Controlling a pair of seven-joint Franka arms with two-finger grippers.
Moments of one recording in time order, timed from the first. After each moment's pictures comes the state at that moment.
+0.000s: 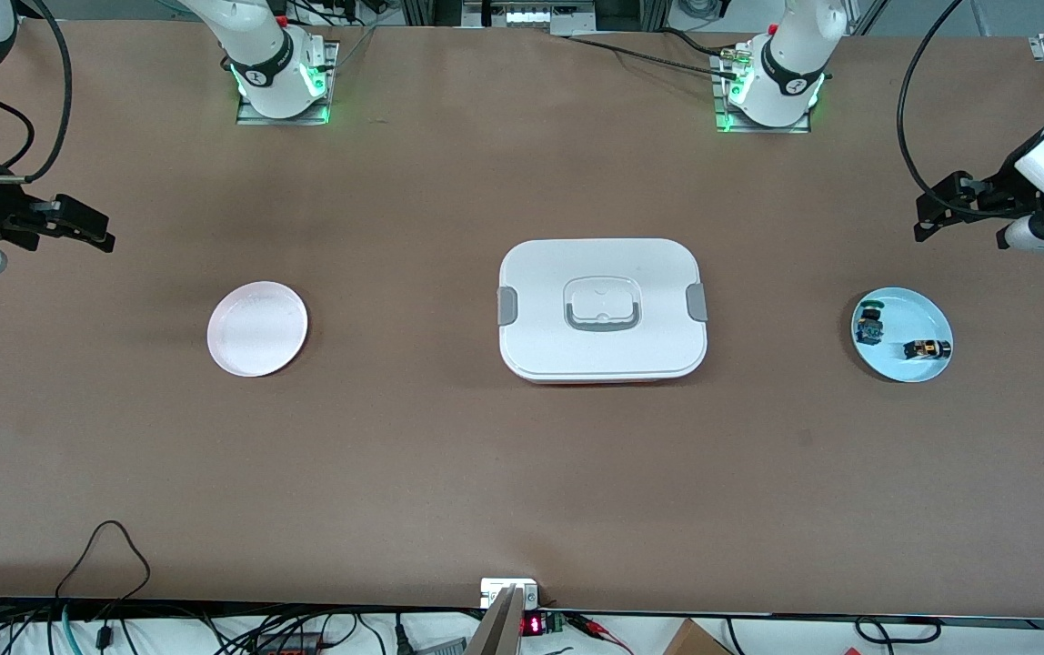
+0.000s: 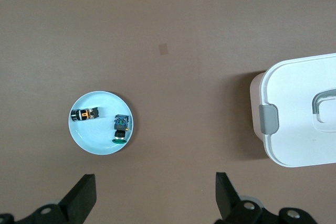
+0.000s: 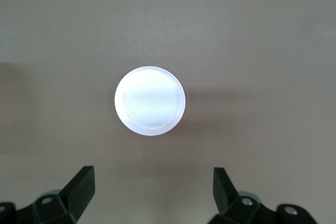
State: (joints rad) left arm 0.05 -0.02 -0.08 -1.65 0.00 1.64 0.06; right arm 0.04 0.05 -0.06 -1.63 0.00 1.63 0.00
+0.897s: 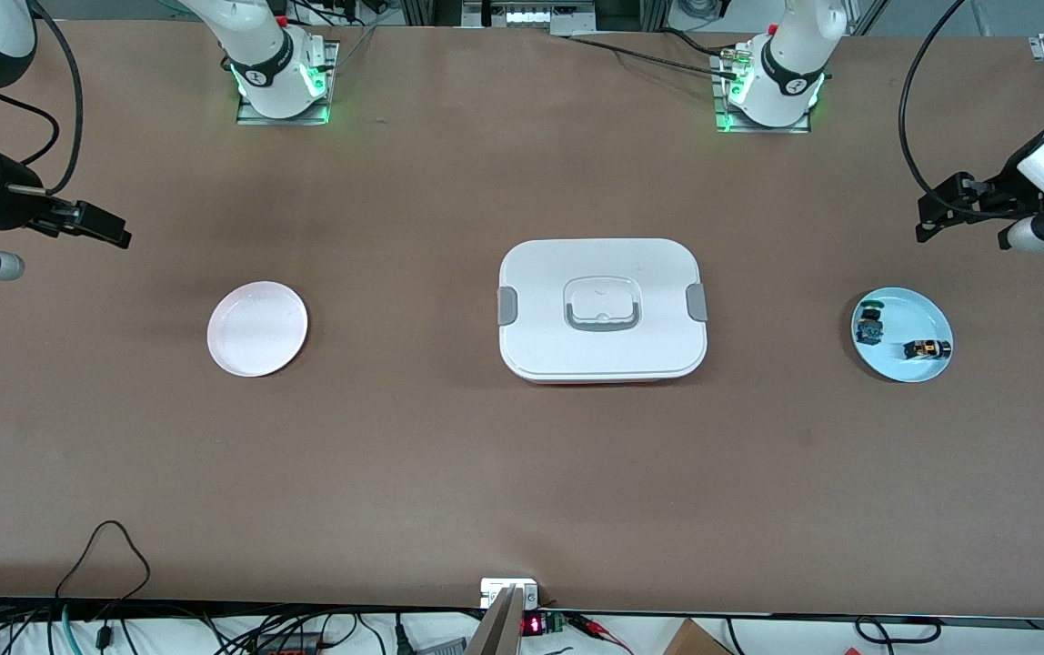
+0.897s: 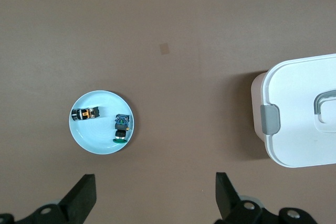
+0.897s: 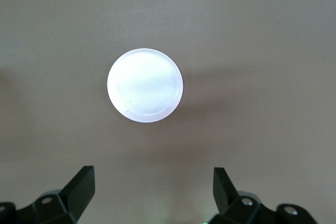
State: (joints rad) left arm 0.06 -0.01 -0.08 -1.65 0.00 1.64 0.06; right arm 0.04 0.03 -0.06 -1.70 0.00 1.62 0.14
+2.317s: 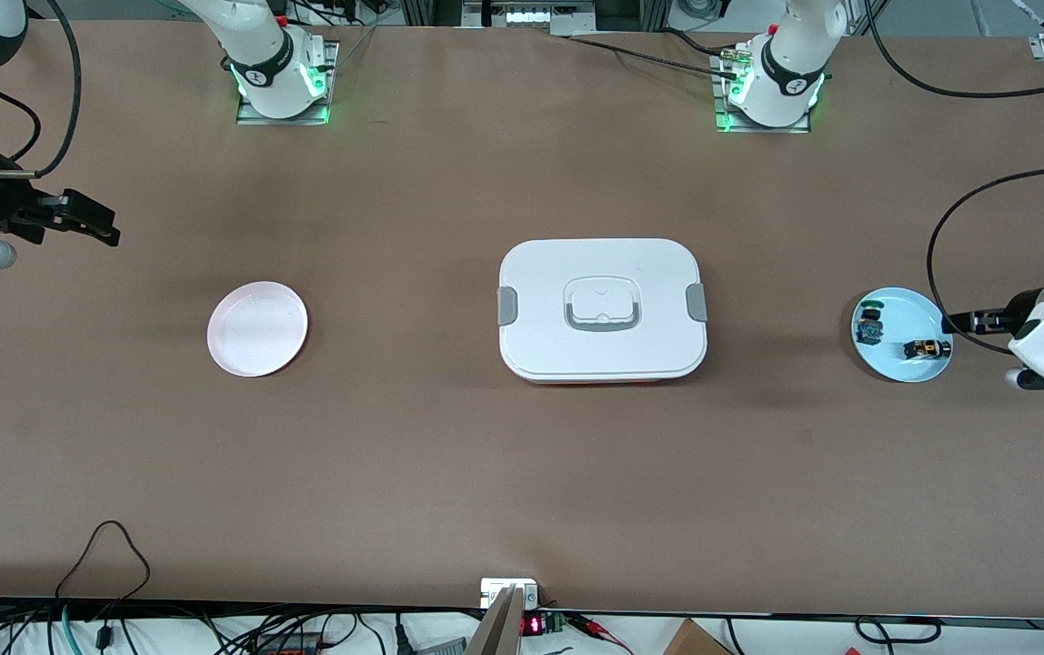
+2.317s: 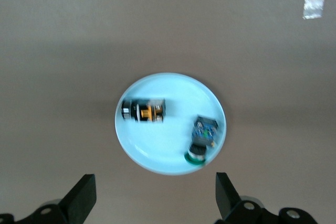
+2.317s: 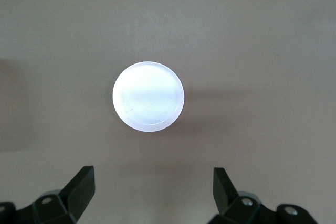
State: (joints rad) left arm 0.29 0.40 -0.05 -1.71 0.15 1.93 0.15; right arm 0.04 0.03 -0.05 -1.67 -0.01 1.64 0.02
